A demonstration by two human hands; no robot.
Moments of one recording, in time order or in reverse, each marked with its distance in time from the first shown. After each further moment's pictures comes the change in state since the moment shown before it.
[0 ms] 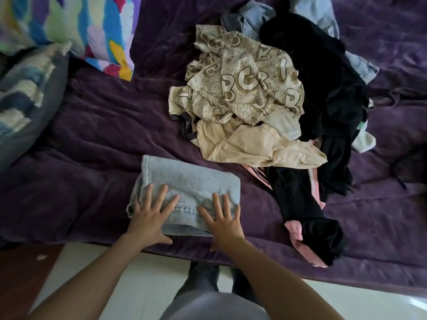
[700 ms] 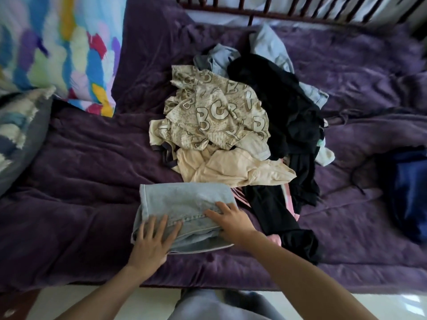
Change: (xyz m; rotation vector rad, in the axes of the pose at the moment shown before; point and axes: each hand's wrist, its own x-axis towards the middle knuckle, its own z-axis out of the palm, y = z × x) left_hand 0.006 0.041 -0.020 0.108 0.152 0.173; right_hand -0.023 0.071 -0.057 0.174 0.252 -0.005
